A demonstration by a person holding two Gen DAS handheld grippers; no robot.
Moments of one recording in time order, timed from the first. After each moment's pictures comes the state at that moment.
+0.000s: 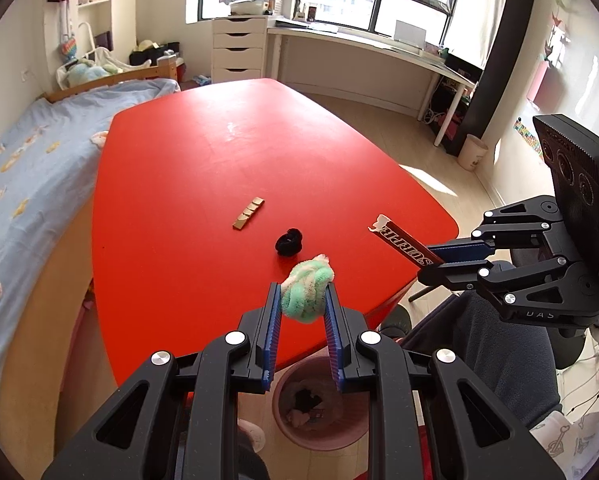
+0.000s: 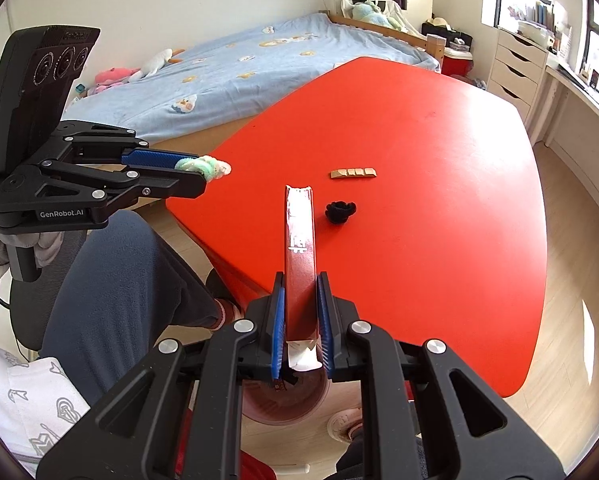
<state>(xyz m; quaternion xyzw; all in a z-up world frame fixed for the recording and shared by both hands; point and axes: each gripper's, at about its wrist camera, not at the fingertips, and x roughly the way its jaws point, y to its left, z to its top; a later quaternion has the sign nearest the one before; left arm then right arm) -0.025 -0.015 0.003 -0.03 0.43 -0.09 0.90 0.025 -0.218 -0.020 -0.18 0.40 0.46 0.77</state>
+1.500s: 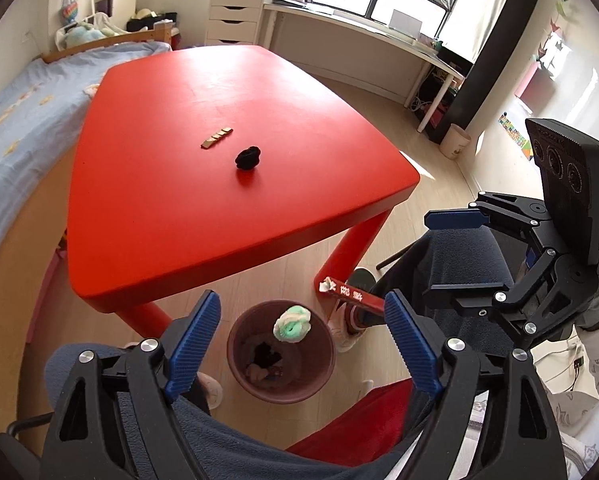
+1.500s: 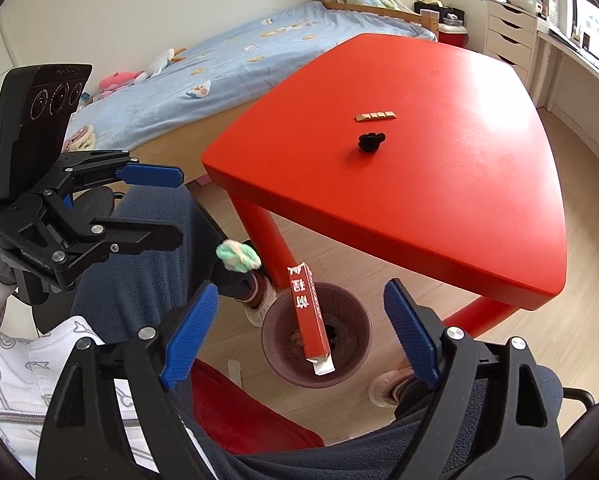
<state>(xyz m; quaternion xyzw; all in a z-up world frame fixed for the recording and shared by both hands) -0.084 -0.028 -0.029 -0.08 0.46 -0.10 0.88 -0.034 -0.254 -0.046 -0.14 0.44 0.45 0.76</state>
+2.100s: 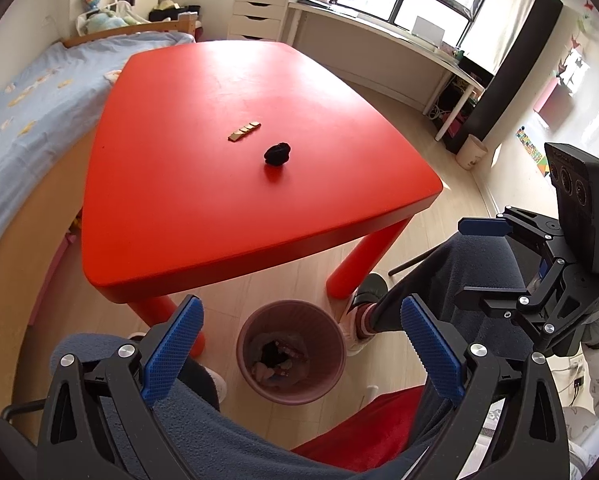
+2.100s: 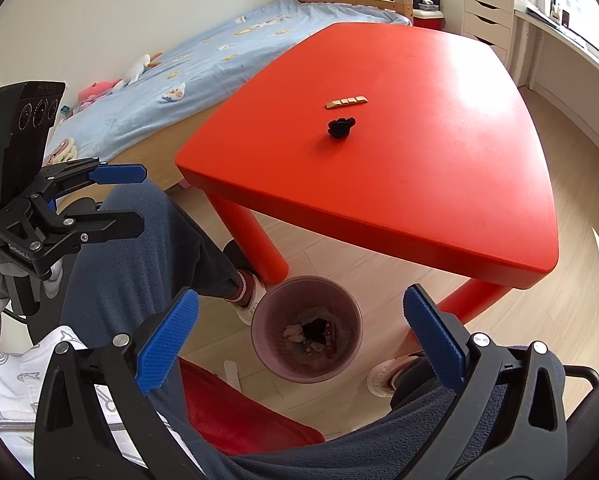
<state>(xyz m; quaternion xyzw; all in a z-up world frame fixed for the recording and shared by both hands) -0.084 -0.015 -0.037 -0.10 0.46 -0.08 0.88 -0.021 -0.262 -0.057 -0.13 0.46 0.42 0.77</state>
